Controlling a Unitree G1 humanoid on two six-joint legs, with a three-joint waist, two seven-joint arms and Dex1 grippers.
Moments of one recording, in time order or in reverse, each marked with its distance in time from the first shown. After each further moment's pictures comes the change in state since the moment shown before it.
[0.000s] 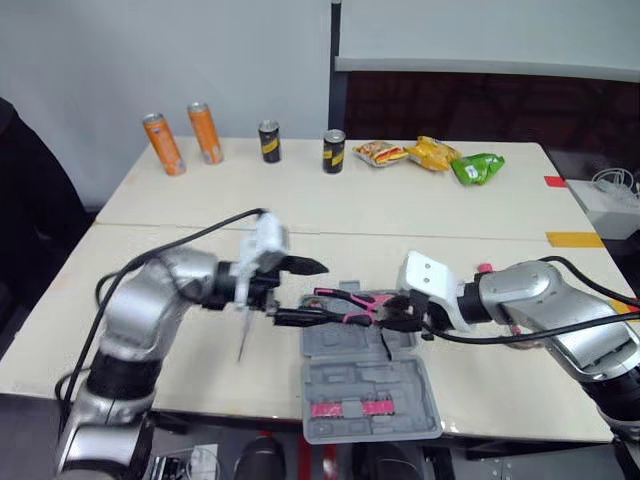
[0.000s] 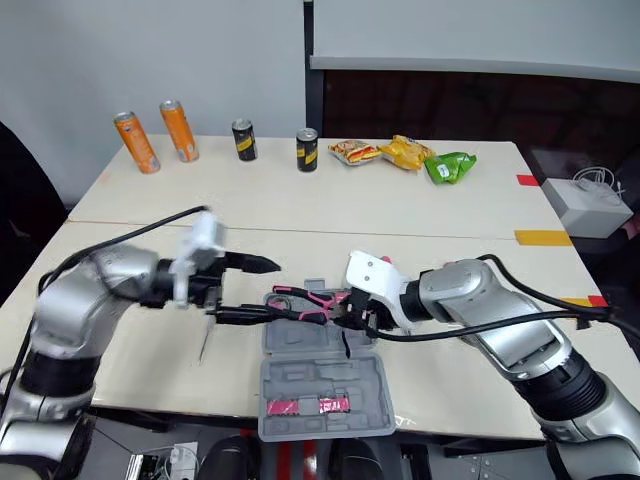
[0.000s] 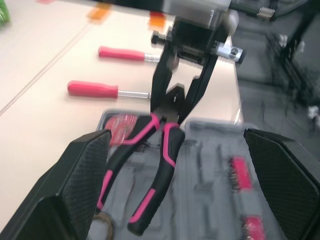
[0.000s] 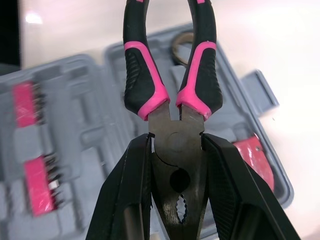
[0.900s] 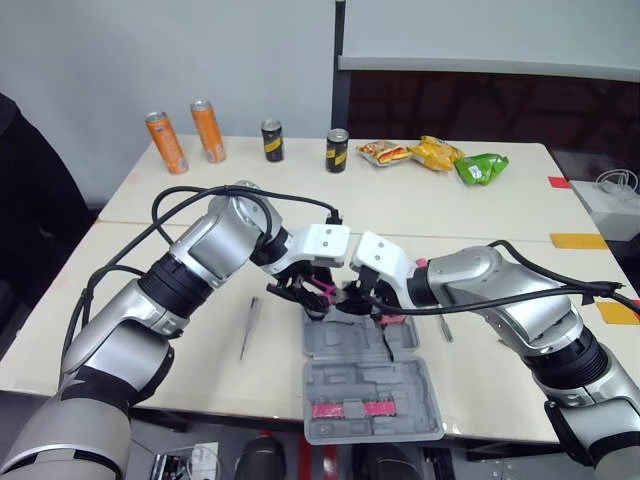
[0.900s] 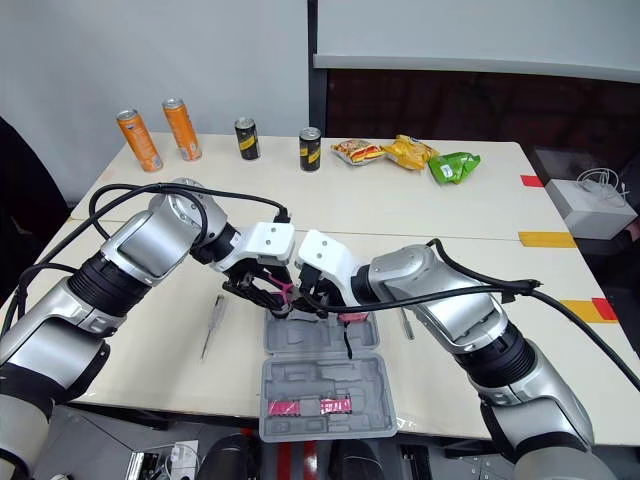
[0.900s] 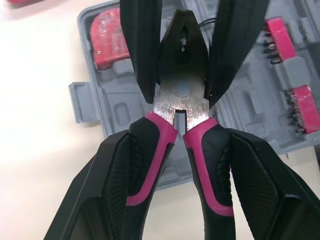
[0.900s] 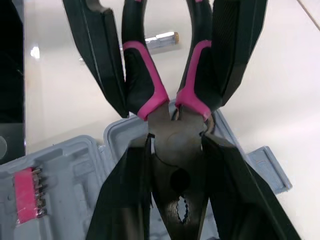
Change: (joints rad) left arm -0.659 0.029 -0.658 0.526 0.455 -0.187 -0.275; right arm -0.209 0.292 0.062 0.024 0.069 0.315 -0.229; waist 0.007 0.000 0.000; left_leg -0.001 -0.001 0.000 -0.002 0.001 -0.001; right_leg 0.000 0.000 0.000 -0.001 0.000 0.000
